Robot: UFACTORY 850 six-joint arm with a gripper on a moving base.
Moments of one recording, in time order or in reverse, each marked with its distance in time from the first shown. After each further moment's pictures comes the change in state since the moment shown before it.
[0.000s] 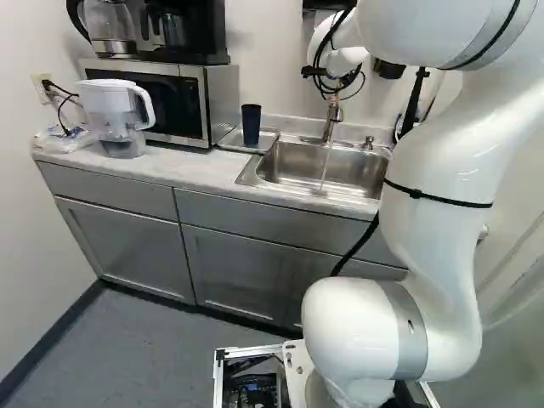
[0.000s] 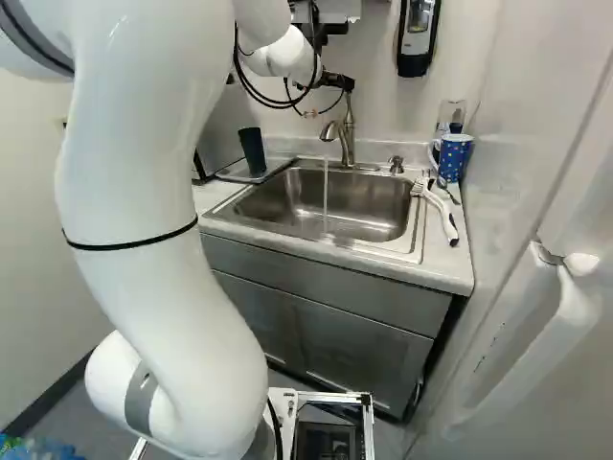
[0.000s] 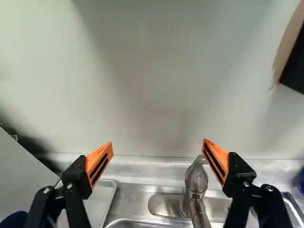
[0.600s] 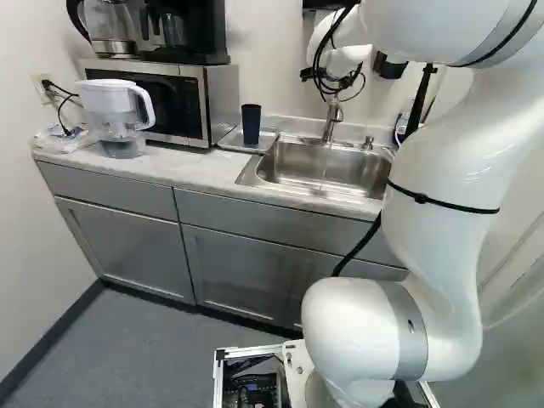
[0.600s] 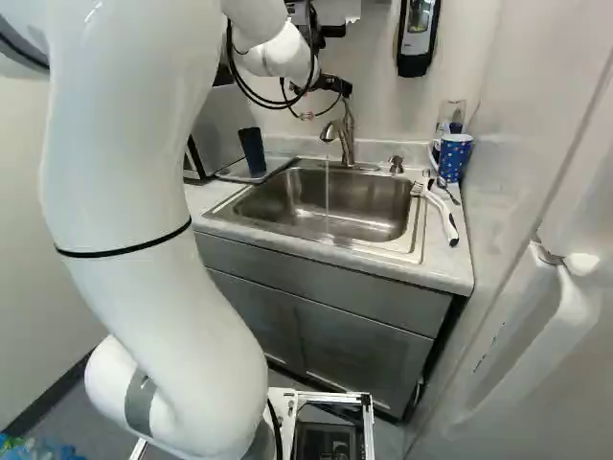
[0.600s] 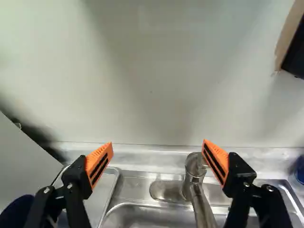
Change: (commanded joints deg) arm 0.4 2.3 2.6 0.0 -2.9 0.0
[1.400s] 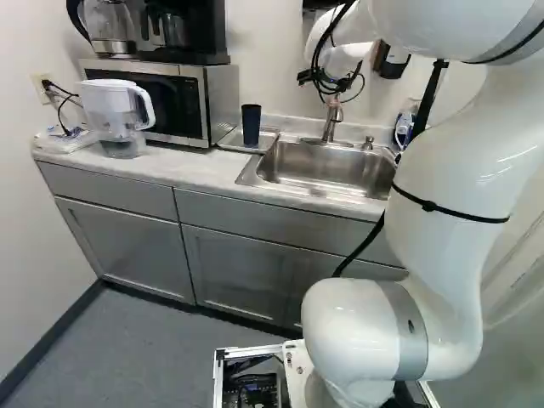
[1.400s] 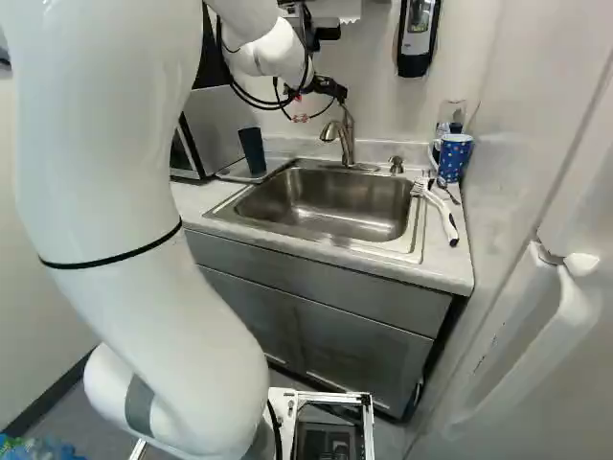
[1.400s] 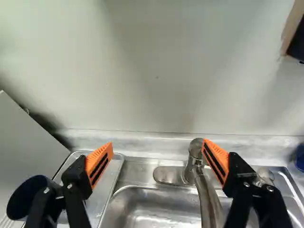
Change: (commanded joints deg) arm 0.8 2.7 2.9 0.0 -2.7 0.0
